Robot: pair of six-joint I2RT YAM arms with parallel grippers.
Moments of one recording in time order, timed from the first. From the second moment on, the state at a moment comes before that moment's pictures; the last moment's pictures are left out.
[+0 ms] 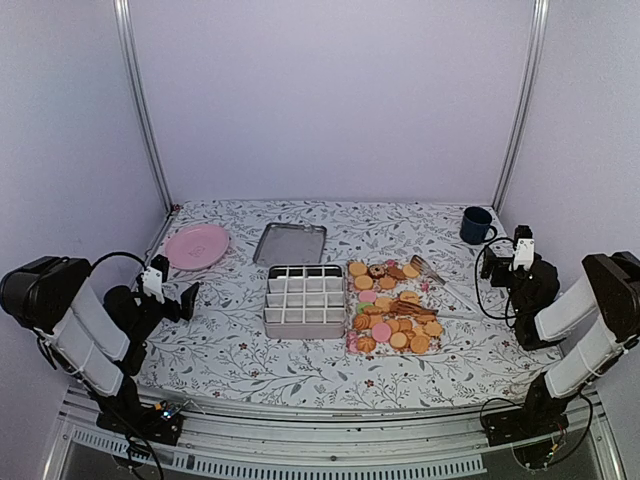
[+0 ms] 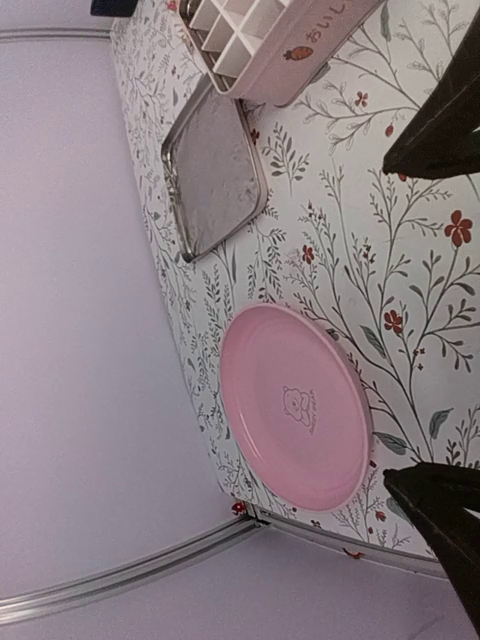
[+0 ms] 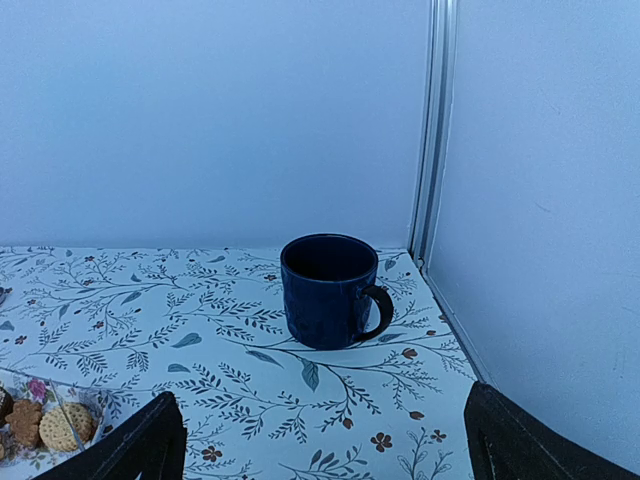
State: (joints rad) left arm -0.03 1.59 0.01 1.48 0.23 0.21; right arm 0.05 1.53 0.21 1.32 0.14 -0.03
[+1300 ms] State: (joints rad) left arm -0.13 1.16 0.82 -0.21 0.39 0.29; right arm 0.17 1.38 0.70 0.06 -0.19 -0.03
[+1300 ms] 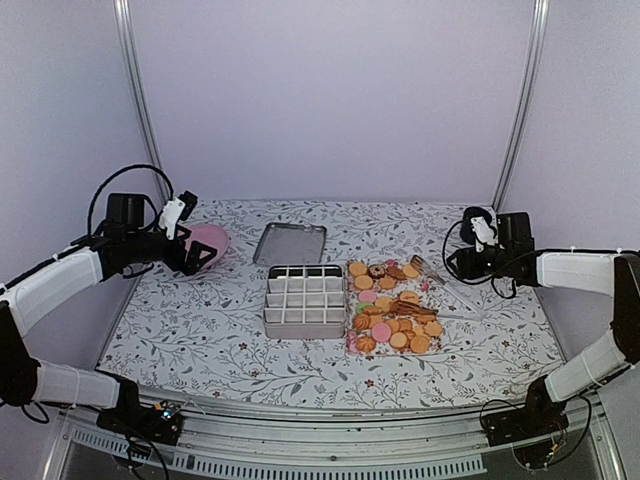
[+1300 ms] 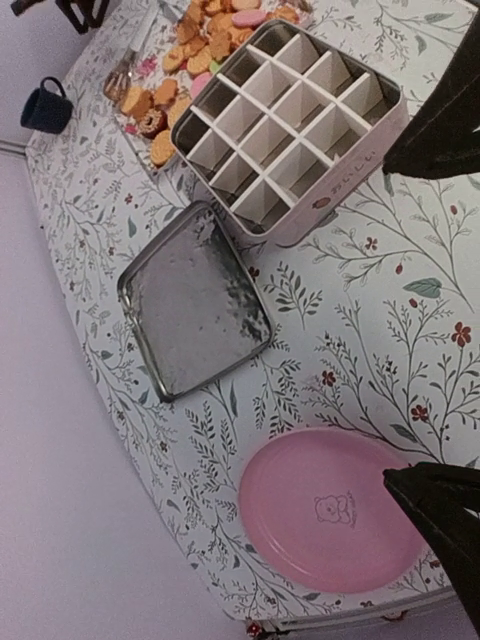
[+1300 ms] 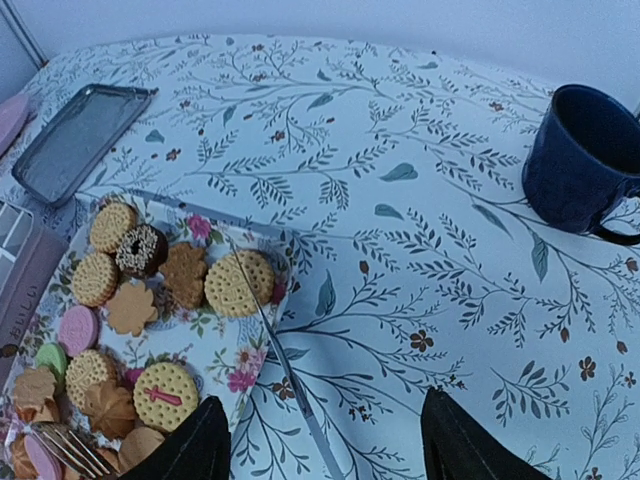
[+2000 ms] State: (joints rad) left arm -0.26 1.23 0.86 -0.38 0.49 0.36; right arm 0.21 1.68 0.88 -0.19 -0.21 -0.03
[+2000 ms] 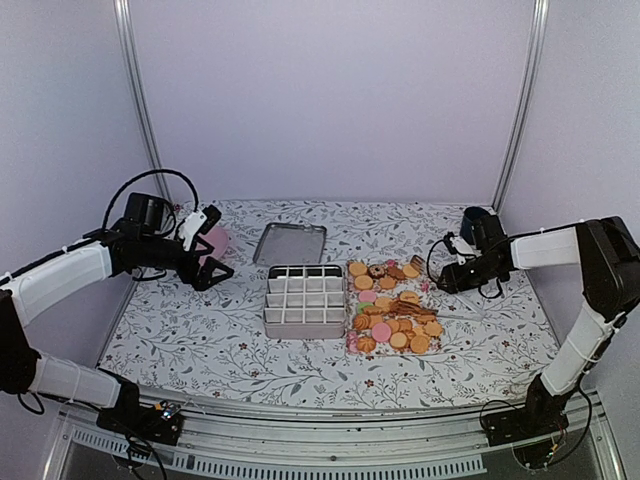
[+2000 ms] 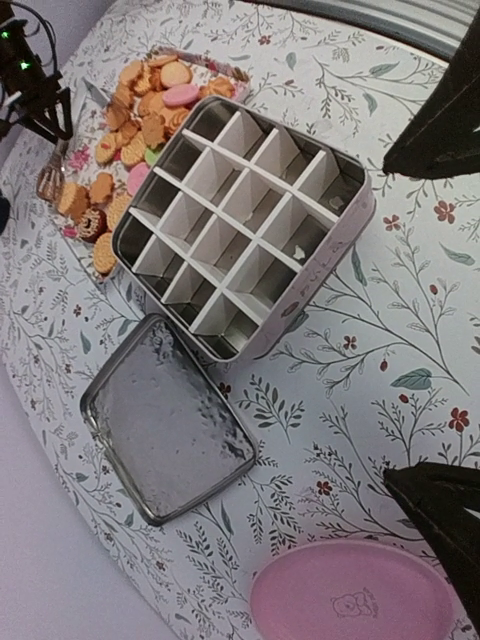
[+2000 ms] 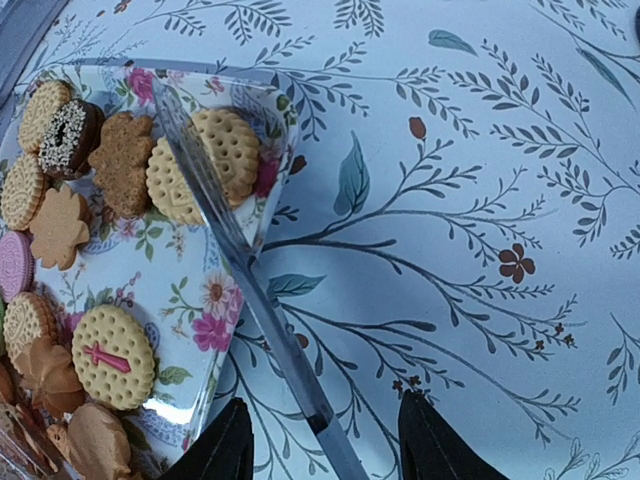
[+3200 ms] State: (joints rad) left arm -0.35 1.21 0.91 -0.43 0.57 0.39; right arm 0.41 1.55 0.93 -0.23 0.06 -0.12
